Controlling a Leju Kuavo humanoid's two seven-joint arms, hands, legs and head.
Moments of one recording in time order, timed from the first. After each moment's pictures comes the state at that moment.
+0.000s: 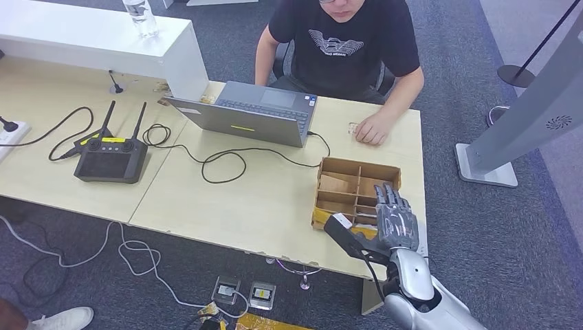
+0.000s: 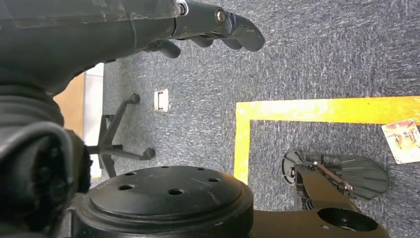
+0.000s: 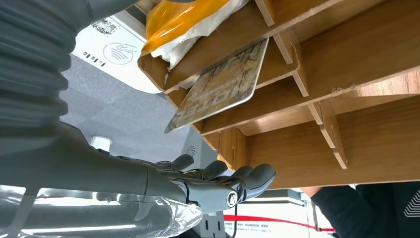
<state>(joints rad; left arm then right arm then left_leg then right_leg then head) -0.12 0.07 -1.39 -0.28 0.93 0.59 -0.03 -0.57 -0.24 1.04 -1.24 0.88 -0.22 0.57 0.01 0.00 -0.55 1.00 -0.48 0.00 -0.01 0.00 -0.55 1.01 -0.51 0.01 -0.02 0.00</state>
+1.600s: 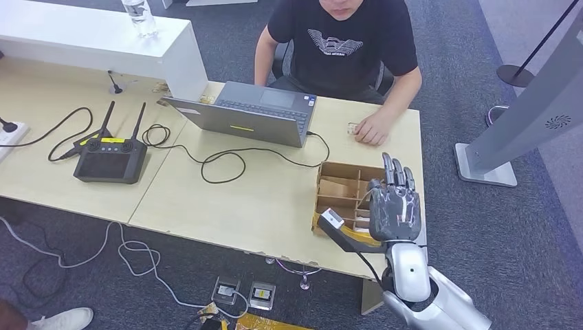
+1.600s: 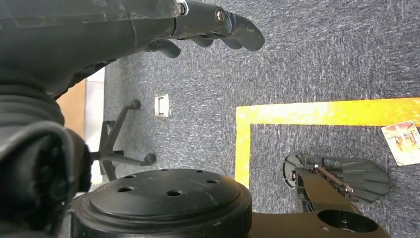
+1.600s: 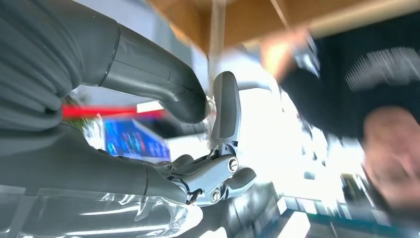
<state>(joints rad) -0.13 0.07 -1.39 -0.28 0.89 0.58 -0.01 -0.63 -0.23 1.07 -1.26 1.28 -0.33 0.62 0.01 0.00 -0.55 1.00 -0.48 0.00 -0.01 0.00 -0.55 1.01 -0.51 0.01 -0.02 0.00</state>
